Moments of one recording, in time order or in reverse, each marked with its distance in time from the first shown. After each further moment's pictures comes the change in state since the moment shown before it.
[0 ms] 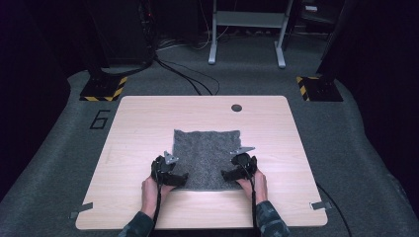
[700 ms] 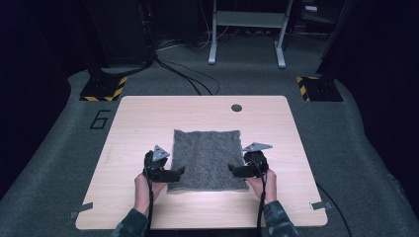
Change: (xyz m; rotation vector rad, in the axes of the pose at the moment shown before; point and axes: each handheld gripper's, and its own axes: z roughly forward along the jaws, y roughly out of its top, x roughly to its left) left arm 0.010 0.018 -0.036 -0.126 -0.079 -0.049; right arm -0.012 0.006 -0.050 -0.133 0.047 0.036
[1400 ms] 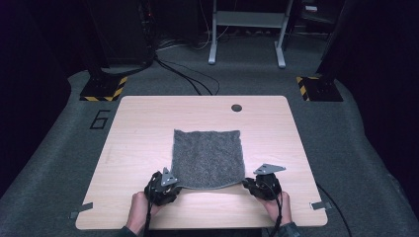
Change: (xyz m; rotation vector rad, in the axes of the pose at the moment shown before) left arm -0.039 -0.046 -0.028 0.150 -0.050 0.206; right arm 0.005 -0.065 -0.043 0.033 0.074 -0.008
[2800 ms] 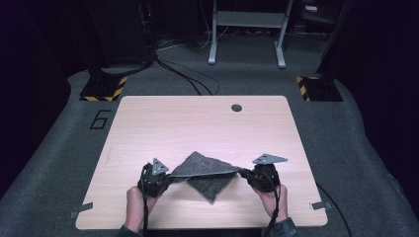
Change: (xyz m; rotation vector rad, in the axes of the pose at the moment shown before) left arm 0.021 0.020 -0.015 -0.026 0.079 -0.121; right arm 0.013 0.042 -0.017 -0.072 -0.016 0.048
